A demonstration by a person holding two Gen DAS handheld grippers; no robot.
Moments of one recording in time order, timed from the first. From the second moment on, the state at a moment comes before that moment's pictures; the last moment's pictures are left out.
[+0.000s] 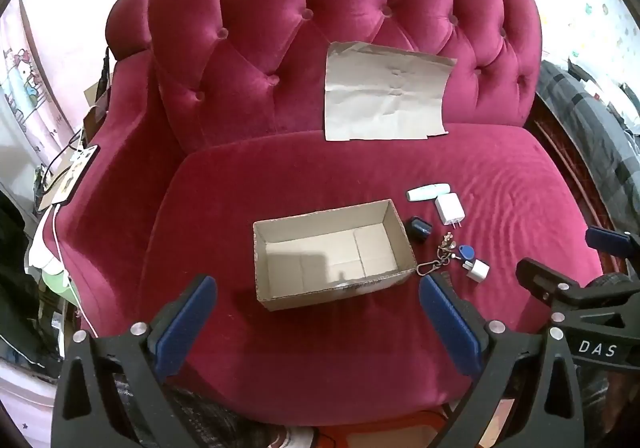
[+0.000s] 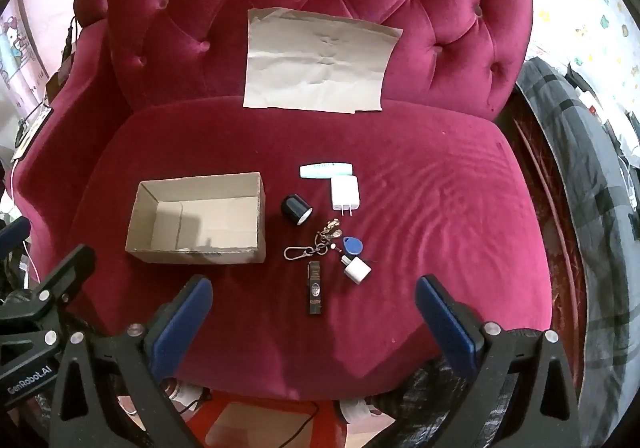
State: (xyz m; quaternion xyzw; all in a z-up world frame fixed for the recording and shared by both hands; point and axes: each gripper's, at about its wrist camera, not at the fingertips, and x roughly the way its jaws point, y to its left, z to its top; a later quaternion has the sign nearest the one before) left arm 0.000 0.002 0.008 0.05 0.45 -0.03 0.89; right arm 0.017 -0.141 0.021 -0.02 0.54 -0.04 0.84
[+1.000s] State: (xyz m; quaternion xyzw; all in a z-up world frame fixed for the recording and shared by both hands) left arm -0.005 0.005 0.017 0.05 0.44 -0.02 0.90; right arm 0.011 -0.138 0.030 -0.01 0.53 -0.04 0.85
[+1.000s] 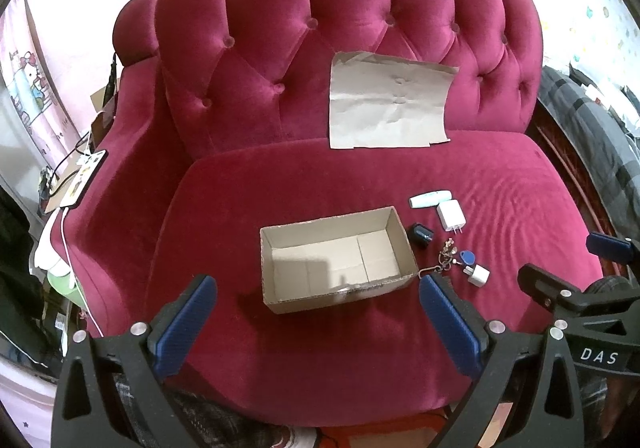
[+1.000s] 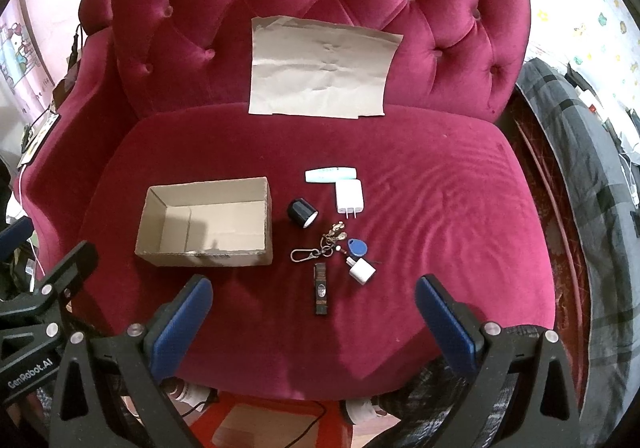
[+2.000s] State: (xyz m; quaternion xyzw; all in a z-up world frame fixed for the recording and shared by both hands) left arm 0.012 0.016 0.010 0.05 0.44 -0.02 0.90; right arm 0.022 -0.132 0.024 -0.02 0.52 -0.03 0.85
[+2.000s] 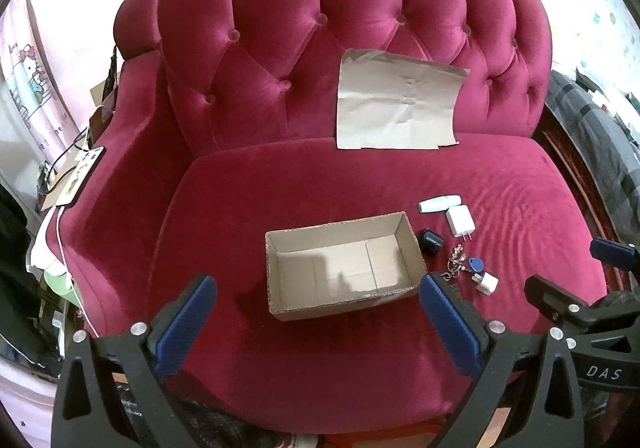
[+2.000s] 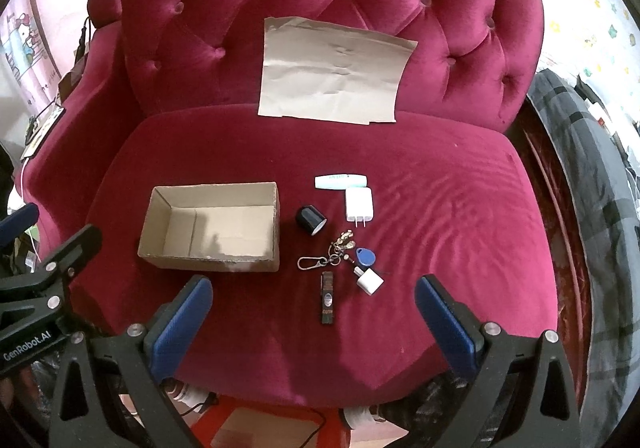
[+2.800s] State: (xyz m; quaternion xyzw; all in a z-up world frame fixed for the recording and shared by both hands) left arm 0.069 0.076 -0.061 0.06 0.47 0.01 0.88; right arm 0.050 -0.168 -0.007 -0.01 0.52 -0.06 0.85
